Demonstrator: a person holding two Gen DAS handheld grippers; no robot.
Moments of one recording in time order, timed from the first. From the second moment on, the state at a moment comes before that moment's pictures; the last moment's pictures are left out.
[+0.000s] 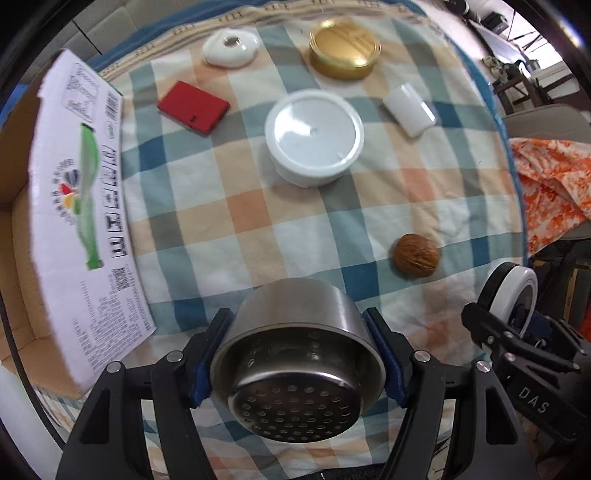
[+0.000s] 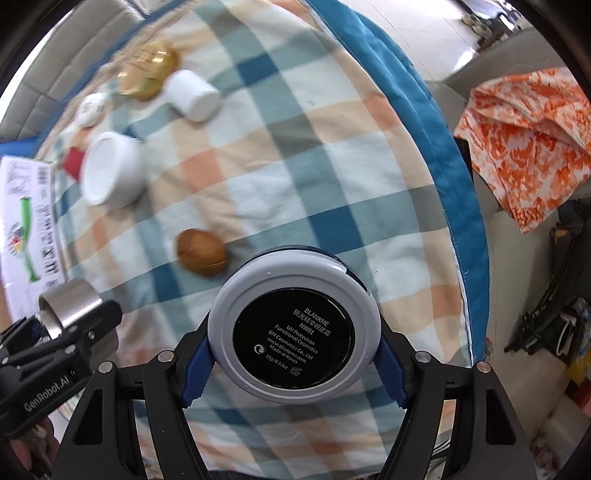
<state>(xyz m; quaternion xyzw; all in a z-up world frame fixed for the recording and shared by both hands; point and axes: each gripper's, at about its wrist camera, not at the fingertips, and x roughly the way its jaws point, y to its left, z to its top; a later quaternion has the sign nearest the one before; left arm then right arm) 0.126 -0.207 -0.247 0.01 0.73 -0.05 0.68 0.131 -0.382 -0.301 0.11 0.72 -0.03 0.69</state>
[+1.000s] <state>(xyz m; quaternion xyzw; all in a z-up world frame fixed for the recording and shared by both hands) 0.213 0.116 -0.152 -0.09 0.66 0.02 0.75 0.205 -0.061 -0.172 0.03 0.63 0.13 0.77</state>
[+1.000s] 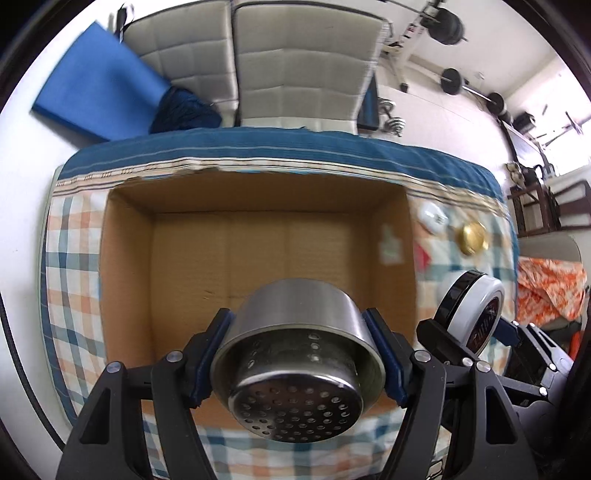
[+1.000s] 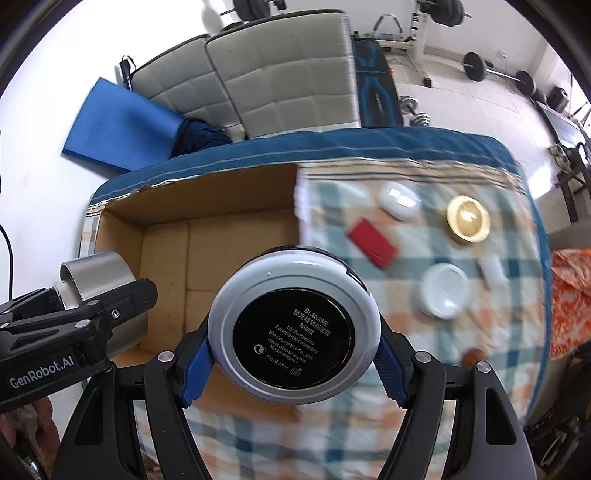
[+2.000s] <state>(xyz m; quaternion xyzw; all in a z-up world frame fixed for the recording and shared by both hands) 0.291 0.177 -0.311 -0.19 0.74 0.01 0.65 0.288 0.034 -0.331 0.02 0.72 0.10 0.69</state>
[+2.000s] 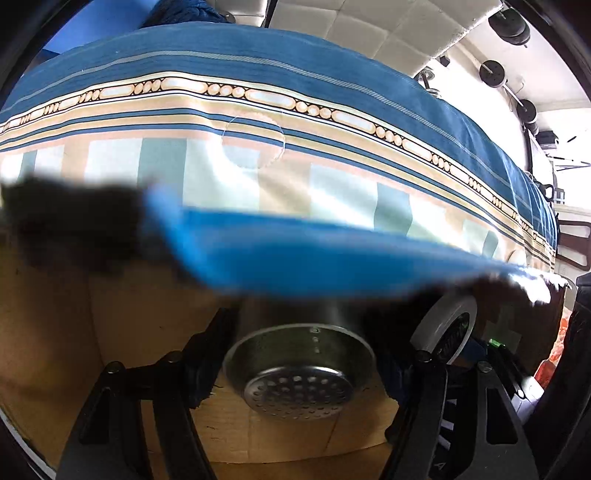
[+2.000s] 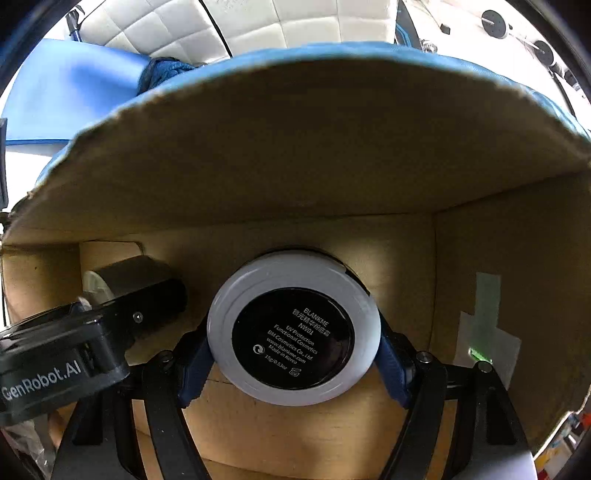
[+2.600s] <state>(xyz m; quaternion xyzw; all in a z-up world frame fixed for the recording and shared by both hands) 0.264 0.181 -0.245 -0.16 0.71 0.03 0.69 0.268 0.035 -0.303 0.00 0.71 0.11 0.69</state>
